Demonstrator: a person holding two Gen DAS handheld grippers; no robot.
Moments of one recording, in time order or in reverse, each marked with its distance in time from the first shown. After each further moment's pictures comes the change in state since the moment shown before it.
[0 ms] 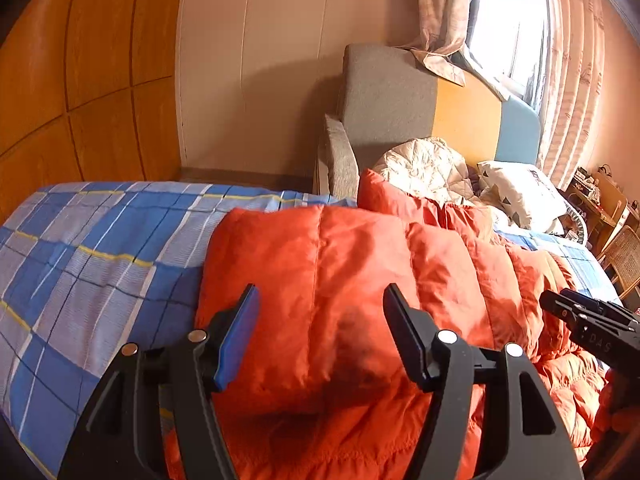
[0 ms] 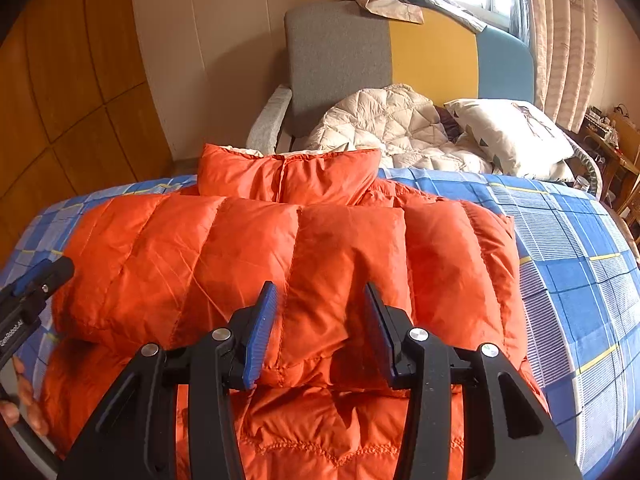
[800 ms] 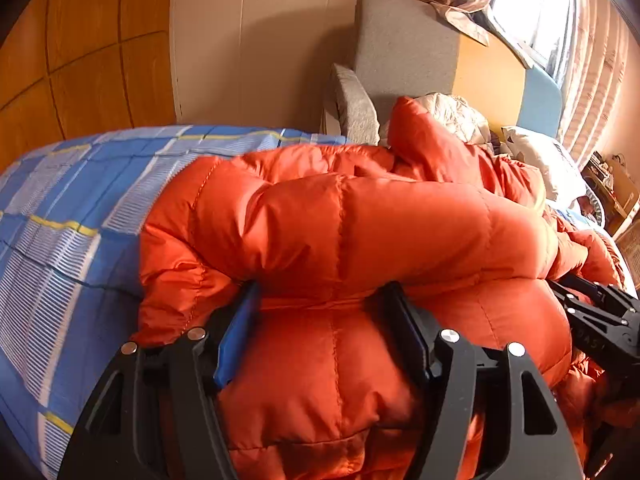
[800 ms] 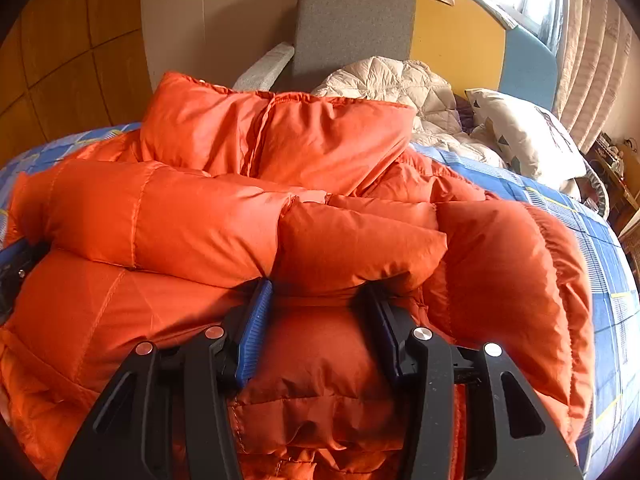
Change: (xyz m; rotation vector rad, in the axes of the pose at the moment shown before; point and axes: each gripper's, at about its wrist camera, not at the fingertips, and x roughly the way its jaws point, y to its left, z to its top) left arm 0.106 0.010 -0.021 -0.031 0.163 0.010; right arm 0.109 0.008 0.000 -0.131 0.097 -0.083
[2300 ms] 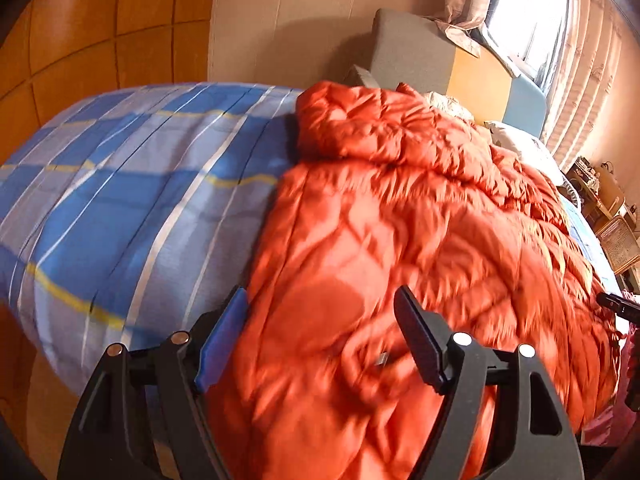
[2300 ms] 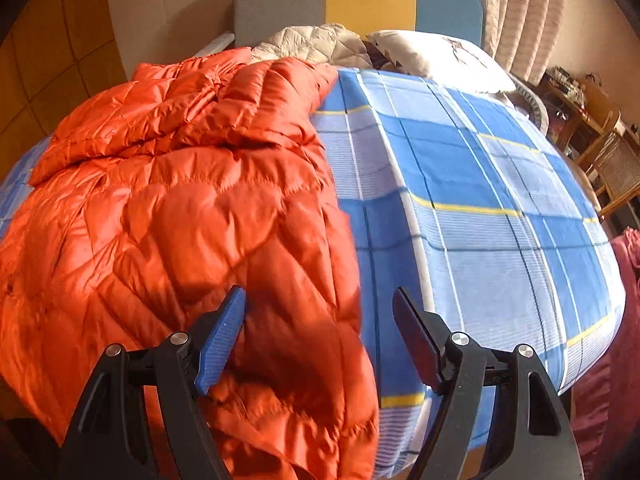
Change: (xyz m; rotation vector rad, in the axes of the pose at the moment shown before) left arm -0.191 0.076 -0.173 -0.061 -0.003 -0.015; right arm -0.168 -0.166 -0.189 0.142 0.097 0.006
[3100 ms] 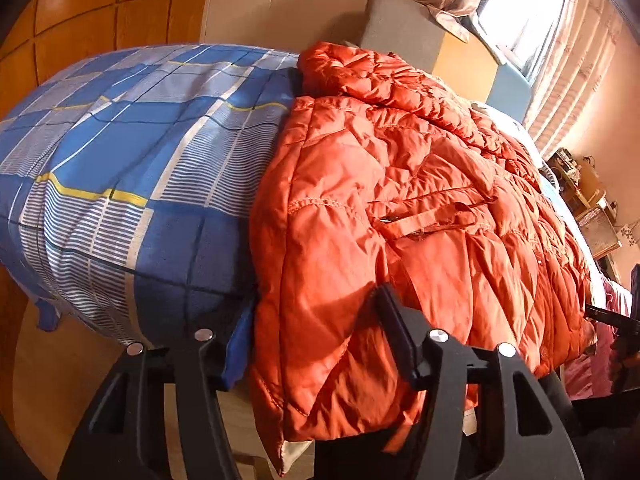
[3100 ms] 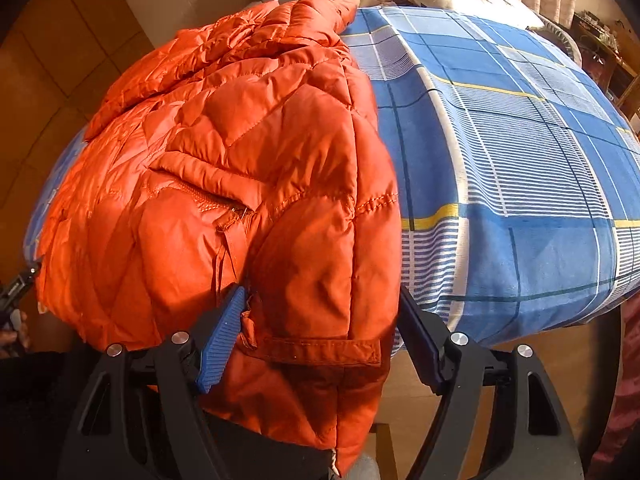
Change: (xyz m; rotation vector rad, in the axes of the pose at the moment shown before) left arm -0.031 0.020 -0.061 -0.017 0.080 -0.106; right arm -0.020 -0.012 -0.081 0.034 0.140 0.220
